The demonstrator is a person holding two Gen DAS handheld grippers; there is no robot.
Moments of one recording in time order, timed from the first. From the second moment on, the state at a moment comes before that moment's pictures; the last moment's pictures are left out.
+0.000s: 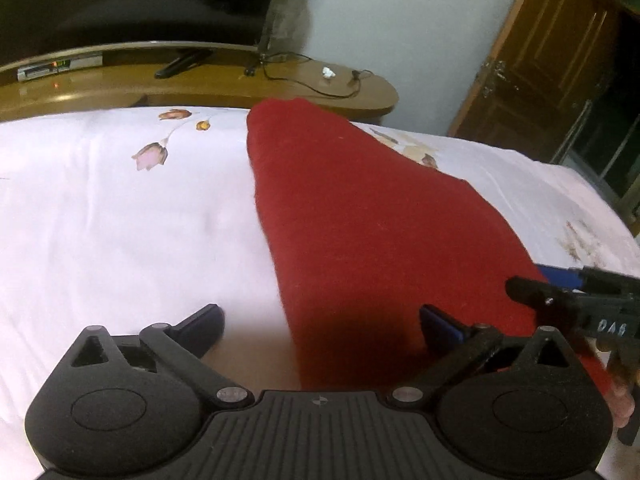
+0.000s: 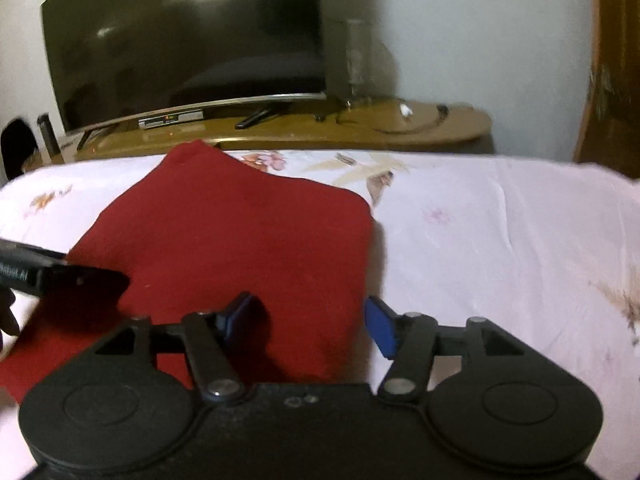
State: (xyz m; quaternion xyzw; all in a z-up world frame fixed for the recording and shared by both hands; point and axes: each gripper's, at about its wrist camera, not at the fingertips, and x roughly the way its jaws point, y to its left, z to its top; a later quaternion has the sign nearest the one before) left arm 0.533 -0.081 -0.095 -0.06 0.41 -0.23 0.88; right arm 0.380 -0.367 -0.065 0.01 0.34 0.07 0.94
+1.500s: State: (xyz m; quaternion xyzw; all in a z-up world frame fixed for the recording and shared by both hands) left arm 0.480 0.204 -0.040 -0.16 0.39 -0.27 0.87; right arm 0.418 -0.177 -0.025 0.23 0.40 0.32 0.83
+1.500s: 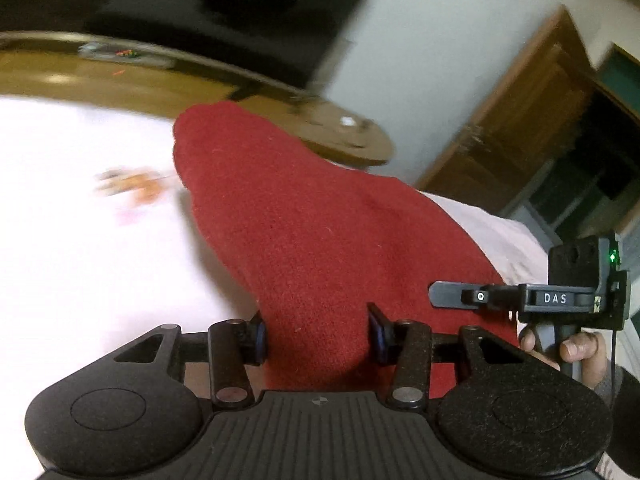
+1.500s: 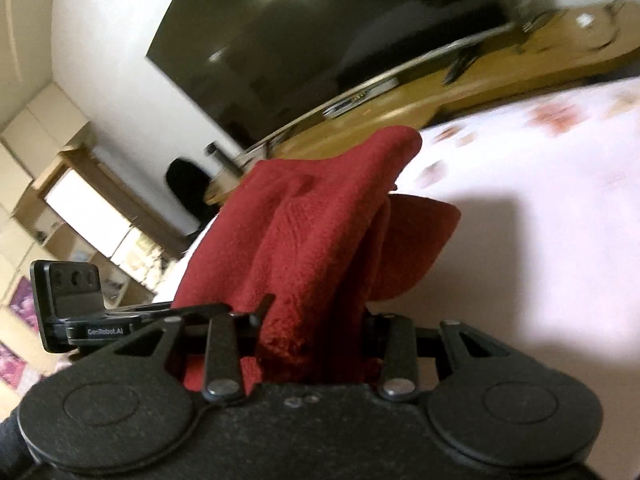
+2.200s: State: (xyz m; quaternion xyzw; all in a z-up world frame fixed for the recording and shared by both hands) left arm 0.468 0.238 -0.076 -0.10 0.35 -0.20 0.91; right arm 0.406 -0.020 -0.031 0.00 0.37 0.21 0.90
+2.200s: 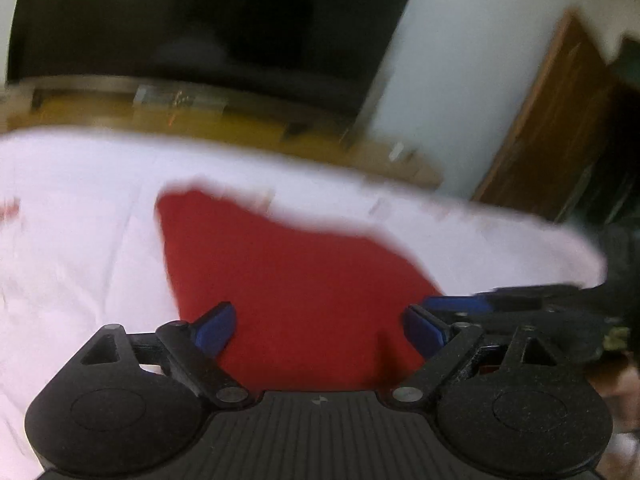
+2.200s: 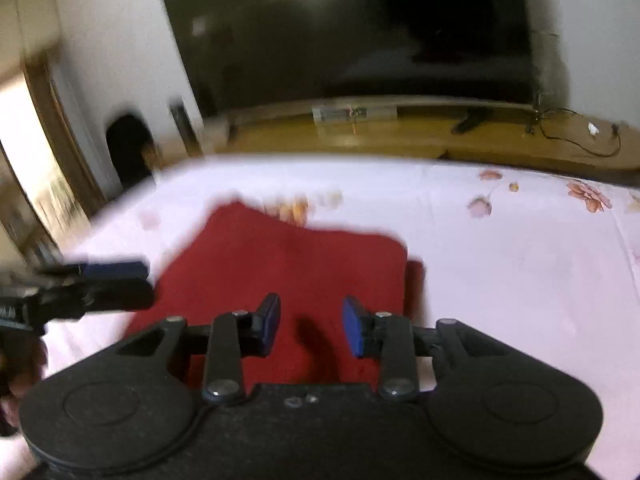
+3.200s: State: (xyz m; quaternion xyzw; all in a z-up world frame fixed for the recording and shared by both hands) left arm 0.190 0.259 -0.032 -0.09 0.29 -0.06 0.95; right arm 0.231 -0.047 0.017 -0.04 0.30 0.16 0.94
